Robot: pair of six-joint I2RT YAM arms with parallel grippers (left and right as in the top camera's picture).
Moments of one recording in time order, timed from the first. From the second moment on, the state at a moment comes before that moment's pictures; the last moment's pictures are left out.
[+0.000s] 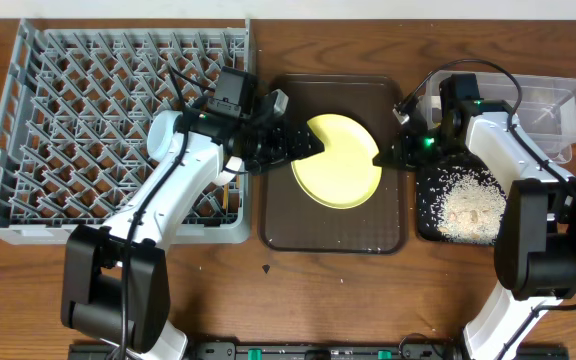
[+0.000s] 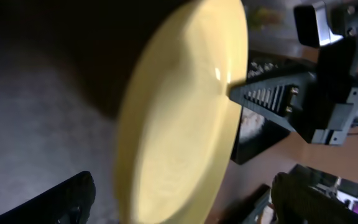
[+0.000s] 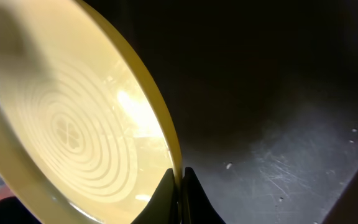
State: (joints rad) left arm -0.32 1.74 1.29 -0.65 0.68 -0.52; right arm 0.05 1.96 1.33 -0.83 -0.78 -0.01
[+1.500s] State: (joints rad) left arm -0.11 1.35 1.29 -0.74 -0.63 0.31; right arm 0.06 1.34 1.33 -1.01 -0.71 -0.05
